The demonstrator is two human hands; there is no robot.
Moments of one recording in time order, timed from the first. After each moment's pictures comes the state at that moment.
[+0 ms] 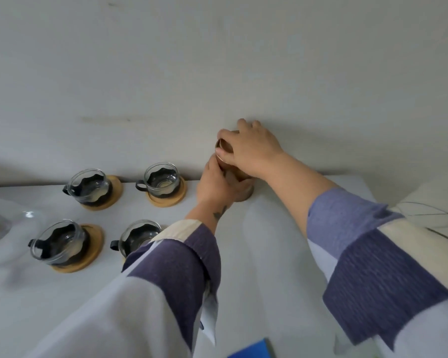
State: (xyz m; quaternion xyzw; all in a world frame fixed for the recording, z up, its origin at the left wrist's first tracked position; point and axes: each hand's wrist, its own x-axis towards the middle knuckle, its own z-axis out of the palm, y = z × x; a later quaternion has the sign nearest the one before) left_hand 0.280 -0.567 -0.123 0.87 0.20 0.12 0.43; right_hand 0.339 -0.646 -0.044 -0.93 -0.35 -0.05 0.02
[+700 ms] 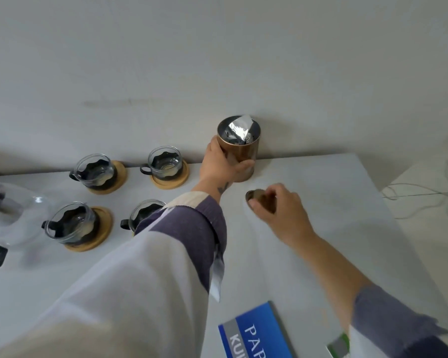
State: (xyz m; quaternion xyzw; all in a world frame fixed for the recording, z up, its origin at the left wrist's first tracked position) left_hand 0.276 -0.565 -0.122 0.85 0.18 0.12 0.47; right_hand 0.232 -0.737 -0.141 -0.93 -0.12 0.06 0.34
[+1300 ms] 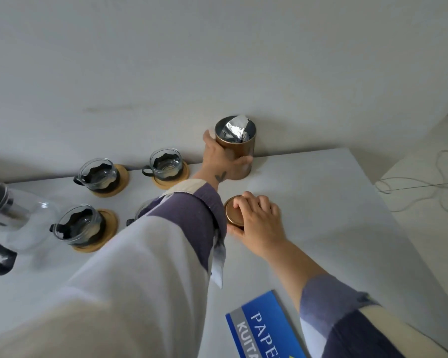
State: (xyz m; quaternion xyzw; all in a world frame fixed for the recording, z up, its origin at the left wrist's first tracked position) left_hand 0.277 -0.563 -0.102 0.85 0.20 0.03 0.48; right_hand 0.197 -0.701 -0.168 -0.97 -0.24 0.00 0.08
